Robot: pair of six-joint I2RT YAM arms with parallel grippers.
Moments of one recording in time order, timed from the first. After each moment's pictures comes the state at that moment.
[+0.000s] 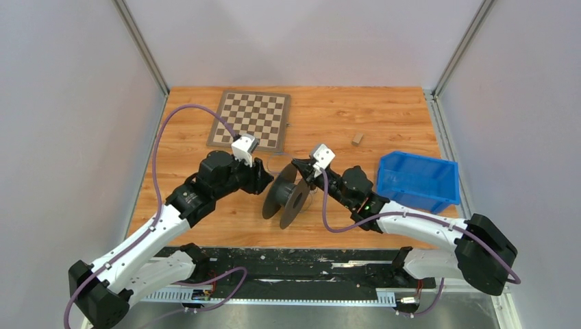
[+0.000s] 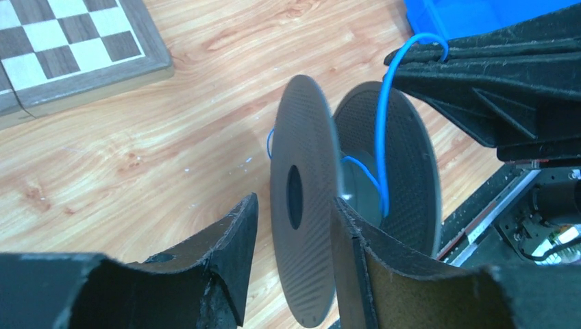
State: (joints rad) left arm -0.66 0.89 0.78 -0.29 0.09 -0.28; right arm 0.92 1.23 0.61 0.68 0.03 -0.15
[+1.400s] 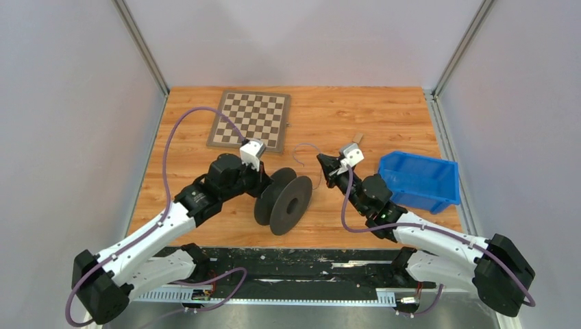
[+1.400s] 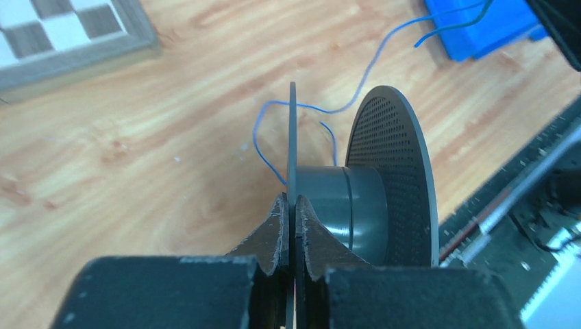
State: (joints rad) left arm -0.71 0.90 0.71 -0.28 0.08 -0.30; right arm 0.86 1.03 0.46 0.66 0.22 -0.05
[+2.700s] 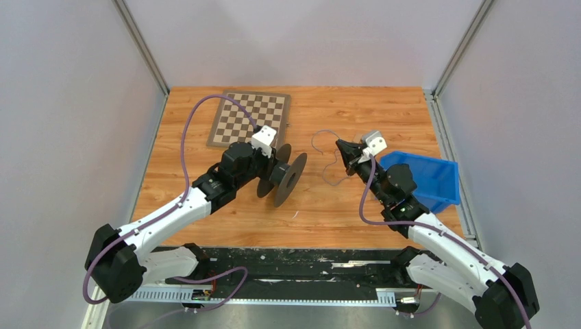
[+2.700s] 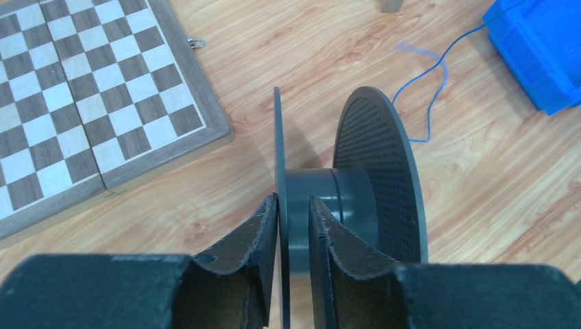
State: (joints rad) left arm -0.70 1.13 0.79 -0.02 -0.08 -0.06; right arm 0.62 0.87 0.53 0.49 0.04 -0.11
